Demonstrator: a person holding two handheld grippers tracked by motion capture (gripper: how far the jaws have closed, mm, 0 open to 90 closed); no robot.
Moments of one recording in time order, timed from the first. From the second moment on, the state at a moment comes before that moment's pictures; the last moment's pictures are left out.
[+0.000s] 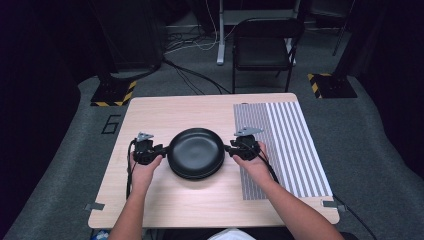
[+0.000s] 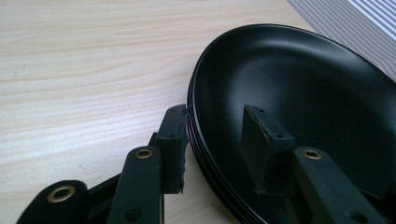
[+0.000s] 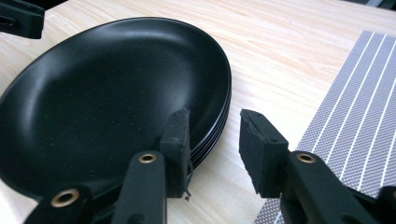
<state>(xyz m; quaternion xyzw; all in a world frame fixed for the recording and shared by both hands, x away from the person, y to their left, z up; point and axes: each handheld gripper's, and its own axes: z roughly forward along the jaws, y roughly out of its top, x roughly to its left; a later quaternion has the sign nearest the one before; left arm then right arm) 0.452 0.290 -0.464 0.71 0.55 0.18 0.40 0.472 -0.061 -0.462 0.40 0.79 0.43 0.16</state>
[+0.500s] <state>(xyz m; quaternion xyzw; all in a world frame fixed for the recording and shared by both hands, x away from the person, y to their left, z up) 0.456 0.294 -0.475 0.69 0.58 0.14 0.40 0.477 -0.052 -0.471 0.41 0.80 0.42 0.14</state>
